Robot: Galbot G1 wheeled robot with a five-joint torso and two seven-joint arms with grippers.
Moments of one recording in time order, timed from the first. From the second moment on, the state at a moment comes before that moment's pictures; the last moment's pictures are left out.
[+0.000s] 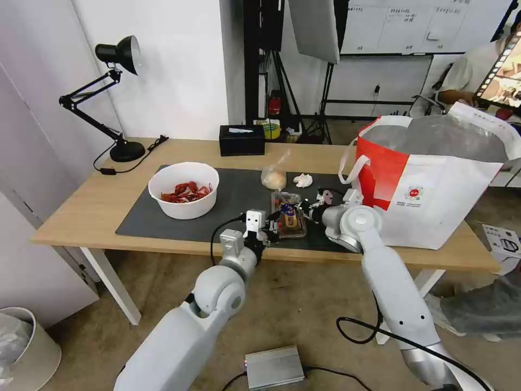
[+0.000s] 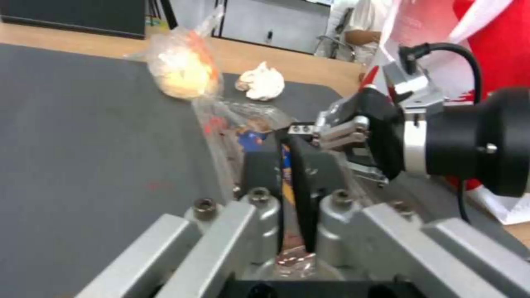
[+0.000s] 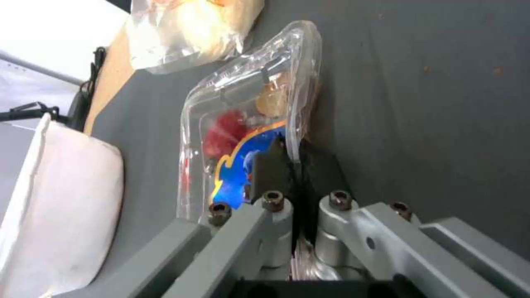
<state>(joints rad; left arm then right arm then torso) 0.95 -1.27 0.02 -1.90 -0.60 0.33 -0.24 -0.67 1.31 0.27 1.53 1.46 -0.69 0.58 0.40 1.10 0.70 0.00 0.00</state>
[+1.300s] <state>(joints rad) 1.17 -1.19 -0.13 -2.07 -0.56 0.30 -0.25 -0.73 1.24 0.33 1.76 1.44 -0.66 0.54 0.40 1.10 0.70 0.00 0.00</state>
